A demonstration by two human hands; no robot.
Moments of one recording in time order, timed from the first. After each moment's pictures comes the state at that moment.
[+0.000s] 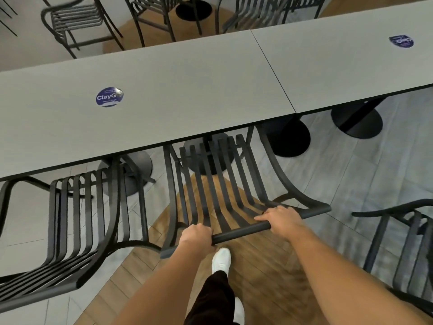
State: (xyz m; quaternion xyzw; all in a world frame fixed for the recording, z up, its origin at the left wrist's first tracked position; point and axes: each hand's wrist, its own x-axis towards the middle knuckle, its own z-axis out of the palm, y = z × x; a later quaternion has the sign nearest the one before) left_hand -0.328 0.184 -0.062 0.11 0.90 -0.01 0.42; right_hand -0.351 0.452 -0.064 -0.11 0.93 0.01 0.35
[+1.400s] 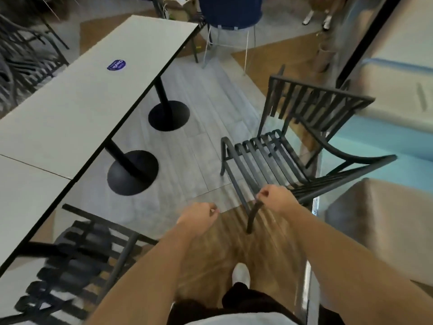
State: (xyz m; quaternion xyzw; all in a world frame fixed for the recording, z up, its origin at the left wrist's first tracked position) left_hand -0.249 0.677 0.027 0.51 0.79 0.03 0.33; right_hand -0.046 0.850 0.018 0.51 0.79 -0.31 0.13
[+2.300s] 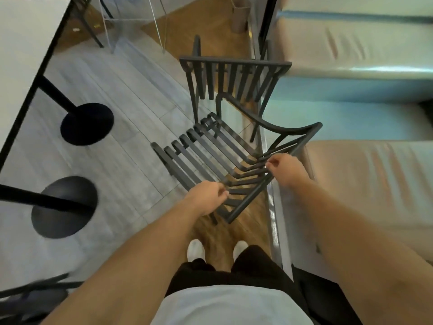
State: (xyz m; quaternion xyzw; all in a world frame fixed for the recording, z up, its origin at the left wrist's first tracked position) left_hand -0.127 0.916 0.003 0.68 0.63 -0.02 0.37; right_hand 0.123 1.011 0.012 0.67 0.69 -0.27 -0.01
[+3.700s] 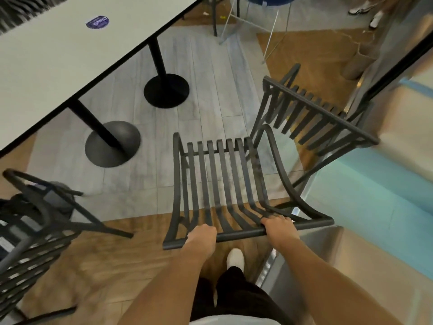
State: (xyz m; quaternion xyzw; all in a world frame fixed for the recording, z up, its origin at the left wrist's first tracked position) left_hand -0.061 0.906 -0.052 0.42 0.79 -0.12 0.42; right_hand 0.106 1.083 -0.071 0.32 0.89 -0.09 0.33
